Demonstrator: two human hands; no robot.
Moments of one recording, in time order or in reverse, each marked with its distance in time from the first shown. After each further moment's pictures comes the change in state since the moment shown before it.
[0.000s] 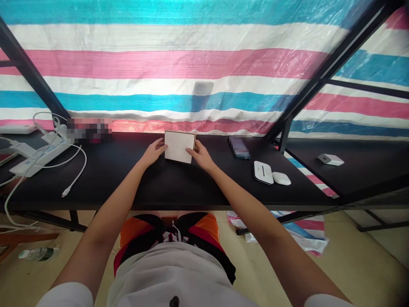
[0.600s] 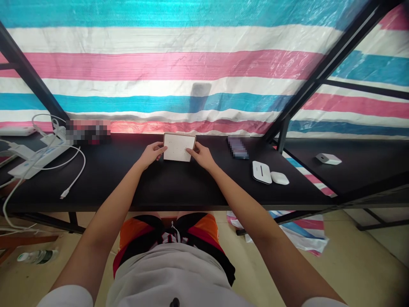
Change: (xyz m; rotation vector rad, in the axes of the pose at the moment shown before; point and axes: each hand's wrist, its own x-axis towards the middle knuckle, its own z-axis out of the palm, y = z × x) left_hand -0.009 0.011 -0.001 -0.066 -0.028 -0.015; right_hand 0.002 0.001 -0.015 -0.316 0.021 -0.052
